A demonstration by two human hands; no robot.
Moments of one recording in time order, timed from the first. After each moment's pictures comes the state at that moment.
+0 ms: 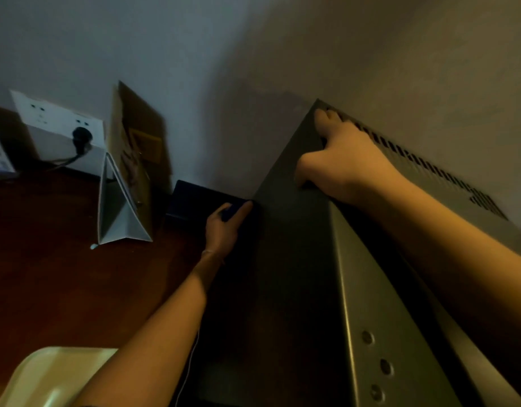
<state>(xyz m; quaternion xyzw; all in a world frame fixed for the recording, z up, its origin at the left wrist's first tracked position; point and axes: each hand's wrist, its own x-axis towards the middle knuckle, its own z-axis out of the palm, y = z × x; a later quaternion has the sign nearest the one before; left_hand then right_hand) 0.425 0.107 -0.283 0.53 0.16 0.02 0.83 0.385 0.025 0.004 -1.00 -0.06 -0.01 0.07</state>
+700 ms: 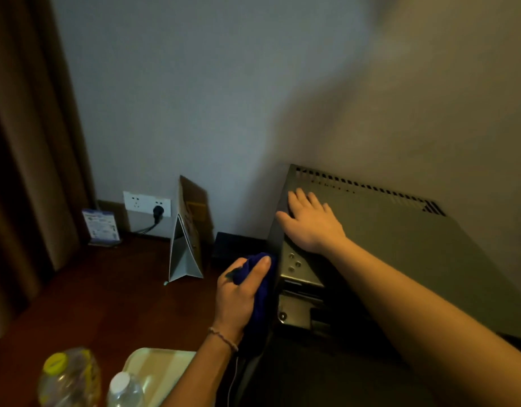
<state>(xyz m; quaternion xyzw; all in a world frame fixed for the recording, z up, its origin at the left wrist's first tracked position) 0.190 0.114 -0.112 0.52 0.05 0.12 0.84 0.298 -0.005 -0.006 -0.99 -0.12 0.02 0.04</state>
